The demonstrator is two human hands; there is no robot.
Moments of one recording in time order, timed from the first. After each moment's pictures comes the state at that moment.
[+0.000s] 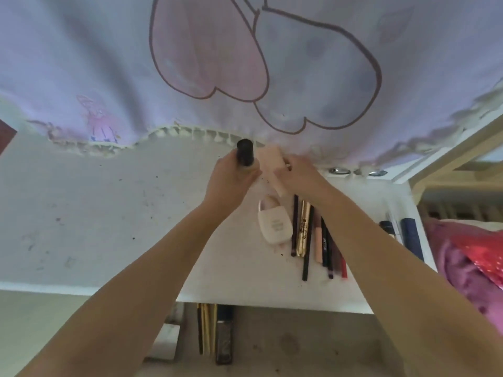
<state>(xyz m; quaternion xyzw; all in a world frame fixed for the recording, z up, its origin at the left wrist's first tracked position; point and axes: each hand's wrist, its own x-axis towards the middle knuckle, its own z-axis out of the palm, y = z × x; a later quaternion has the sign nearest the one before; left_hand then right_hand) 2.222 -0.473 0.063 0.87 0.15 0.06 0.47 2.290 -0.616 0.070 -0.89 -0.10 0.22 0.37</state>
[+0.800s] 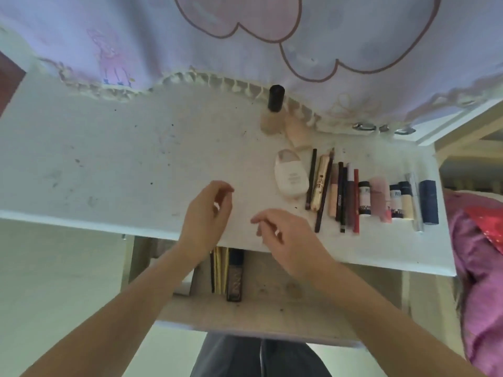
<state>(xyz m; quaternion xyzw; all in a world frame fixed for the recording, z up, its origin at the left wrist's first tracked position) 2.063 -0.462 0.023 0.89 0.14 0.09 0.43 2.102 -0.642 0.048 -0.84 -0.28 0.23 0.41</state>
